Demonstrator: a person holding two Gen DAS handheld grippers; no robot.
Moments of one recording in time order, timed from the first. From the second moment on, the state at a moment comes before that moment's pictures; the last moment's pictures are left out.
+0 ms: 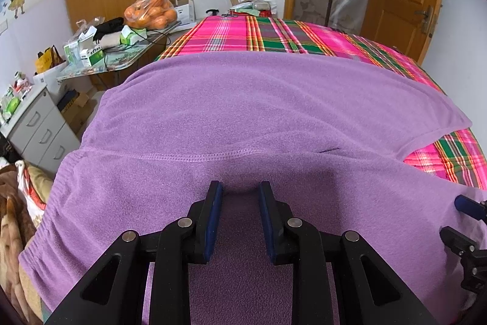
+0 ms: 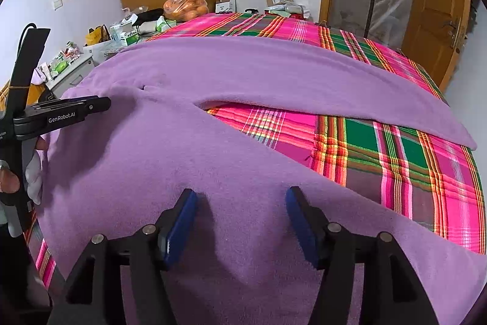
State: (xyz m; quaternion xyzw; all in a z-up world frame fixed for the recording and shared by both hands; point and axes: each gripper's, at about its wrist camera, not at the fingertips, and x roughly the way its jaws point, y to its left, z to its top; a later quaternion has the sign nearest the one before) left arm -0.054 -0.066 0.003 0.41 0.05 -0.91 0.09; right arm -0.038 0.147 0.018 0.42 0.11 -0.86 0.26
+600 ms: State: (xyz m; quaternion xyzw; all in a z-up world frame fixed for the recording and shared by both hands) left arm -0.056 -0.060 0.003 0.42 0.03 -0.90 0.10; right arm -0.037 0.143 0.018 0.41 0.12 -0.86 0.26
